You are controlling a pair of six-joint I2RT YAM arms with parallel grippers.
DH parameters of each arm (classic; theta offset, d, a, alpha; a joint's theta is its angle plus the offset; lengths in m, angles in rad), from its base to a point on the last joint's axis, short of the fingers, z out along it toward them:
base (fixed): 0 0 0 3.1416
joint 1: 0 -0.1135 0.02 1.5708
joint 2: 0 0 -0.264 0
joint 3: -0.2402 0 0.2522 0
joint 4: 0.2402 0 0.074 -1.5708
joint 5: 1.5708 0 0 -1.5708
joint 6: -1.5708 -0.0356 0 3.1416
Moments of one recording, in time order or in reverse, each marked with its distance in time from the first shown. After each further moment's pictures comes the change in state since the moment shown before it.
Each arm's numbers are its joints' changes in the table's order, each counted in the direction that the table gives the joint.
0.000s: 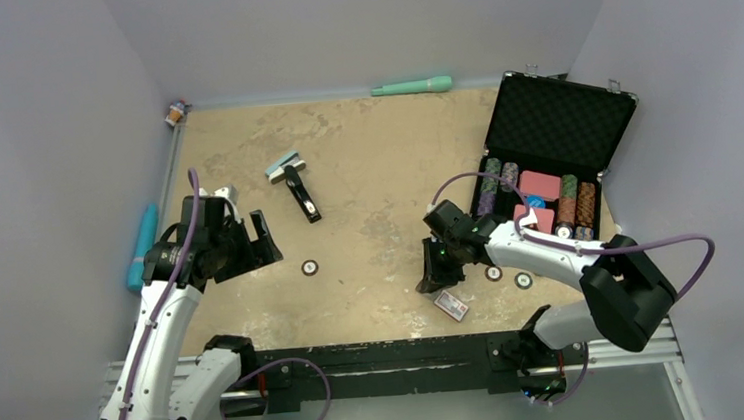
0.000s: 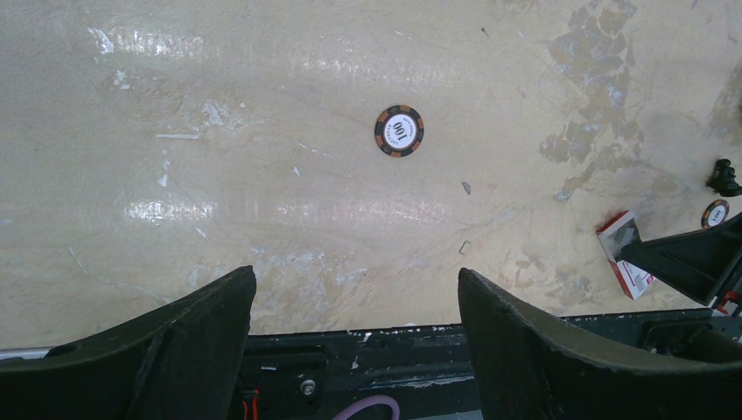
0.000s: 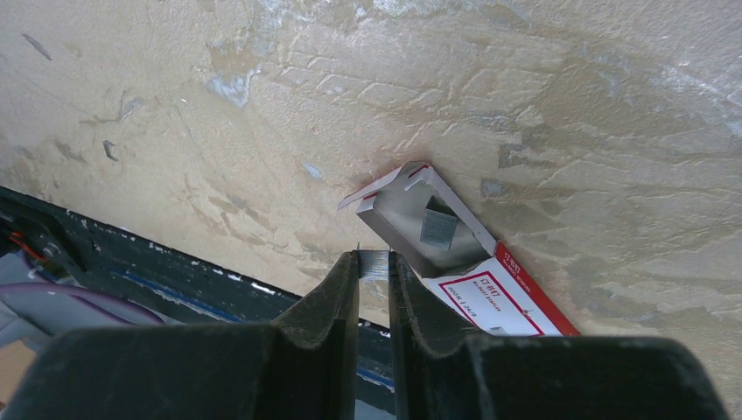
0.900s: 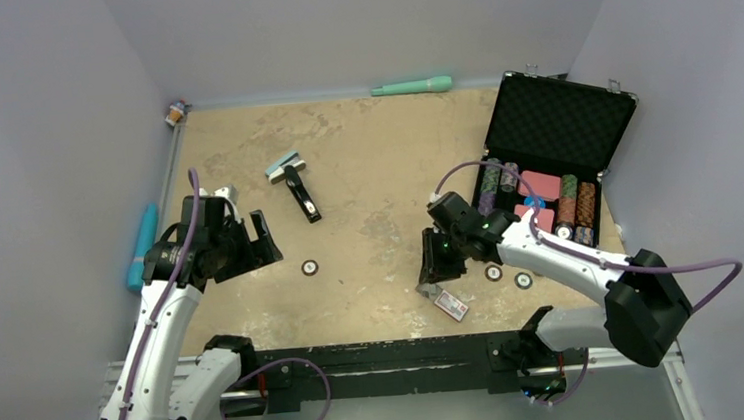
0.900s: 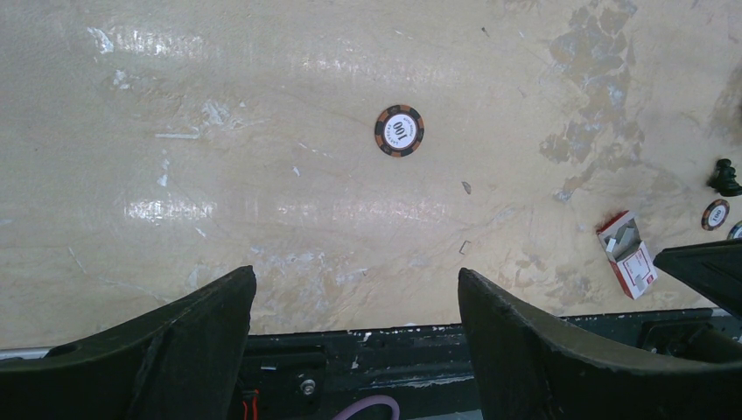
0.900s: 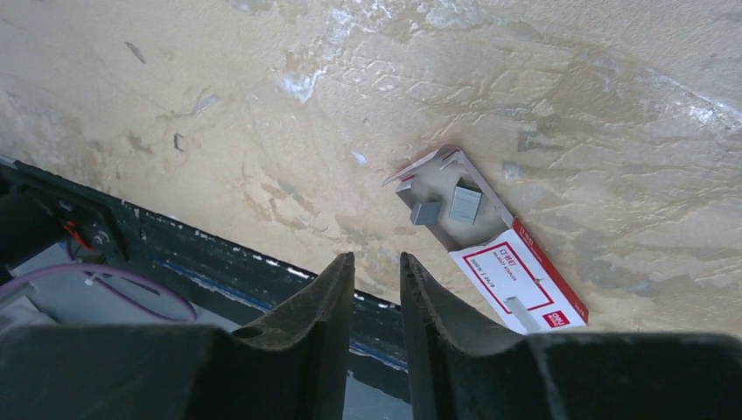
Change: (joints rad) left arm 0.000 0.001 0.000 0.000 0.000 0.000; right arm 0.000 -0.082 -0.062 0.072 0.025 -0.002
